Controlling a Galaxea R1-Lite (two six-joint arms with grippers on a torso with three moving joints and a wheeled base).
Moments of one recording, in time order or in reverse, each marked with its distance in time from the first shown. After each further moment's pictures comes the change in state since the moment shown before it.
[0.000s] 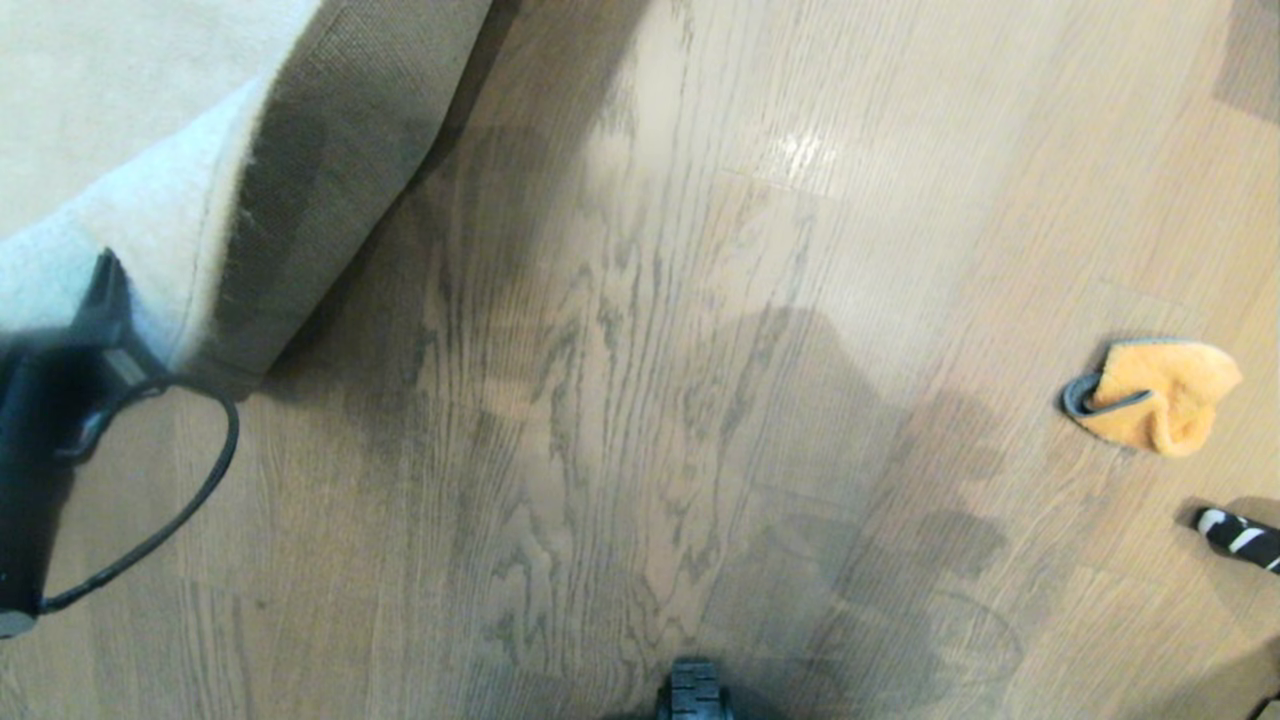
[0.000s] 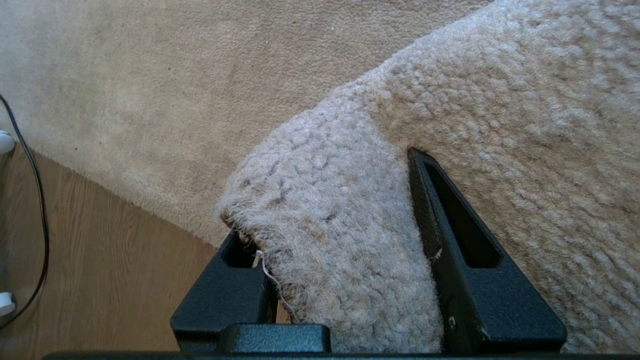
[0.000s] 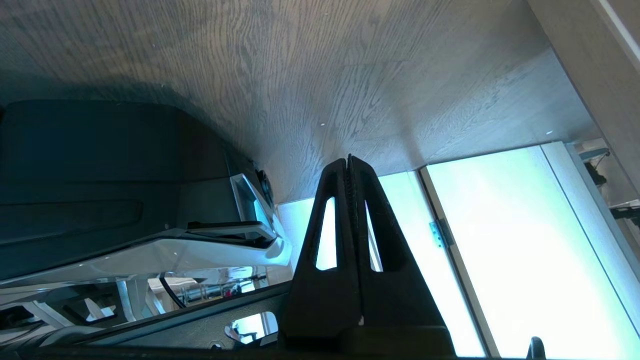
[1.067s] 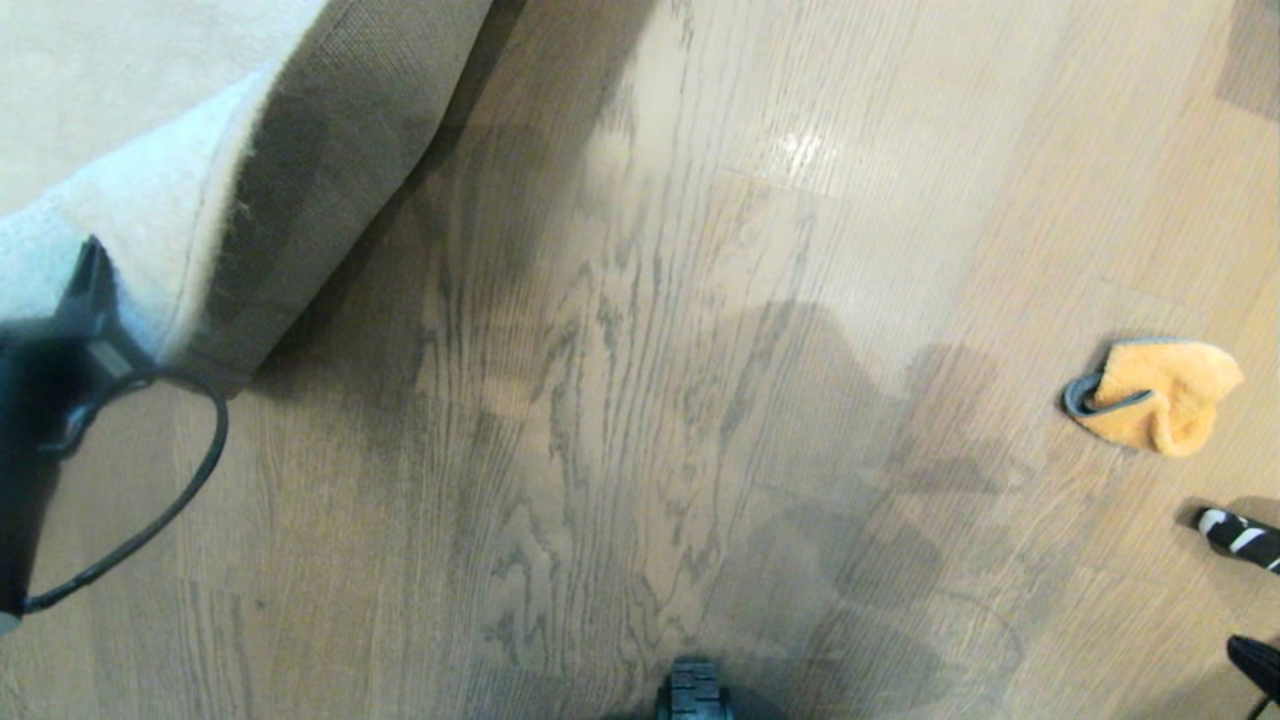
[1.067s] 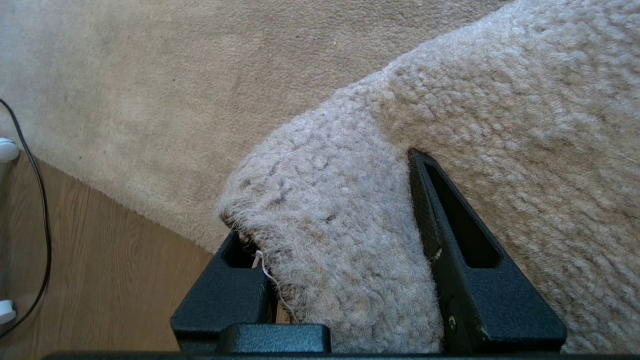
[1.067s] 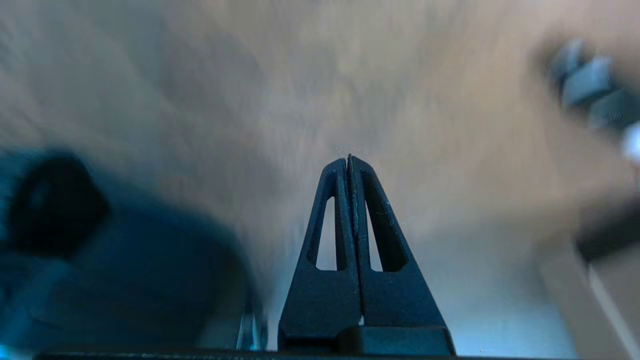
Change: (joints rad) left arm 0.000 -0.027 -0.010 0.001 -0.003 0.007; right arm -0.012 0.018 0.013 -0.465 0.357 -0.149
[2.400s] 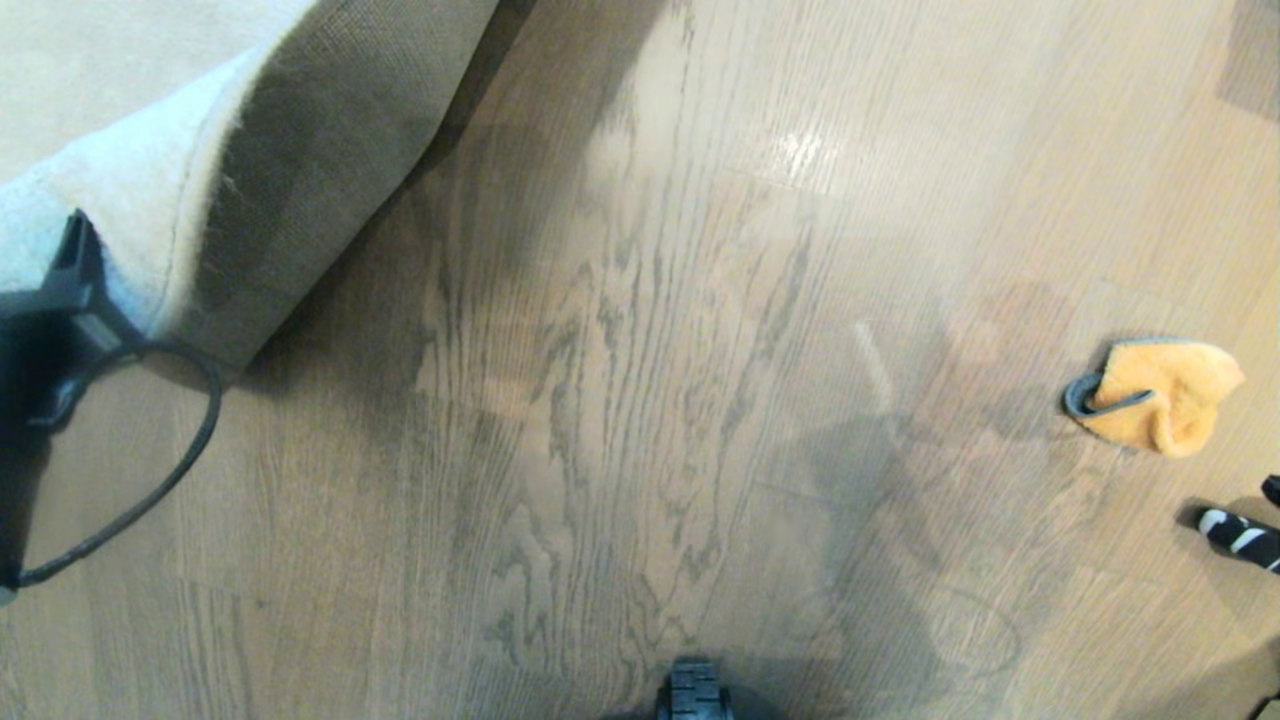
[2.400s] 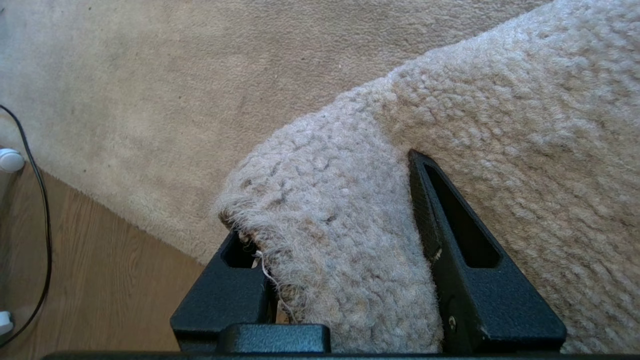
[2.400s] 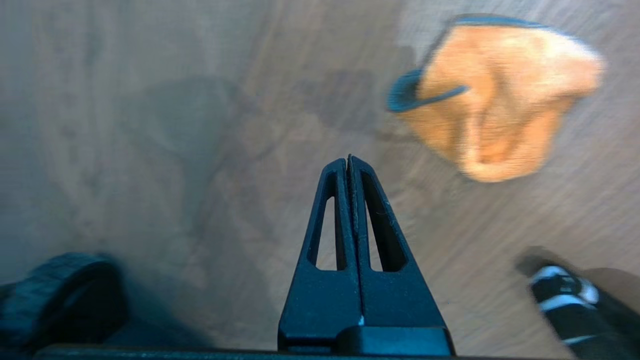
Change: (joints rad) left arm -0.001 -0.004 -0.053 0.001 0.000 -0.001; right arm -0.338 0.400 -0.093 -0.641 0.600 0.127
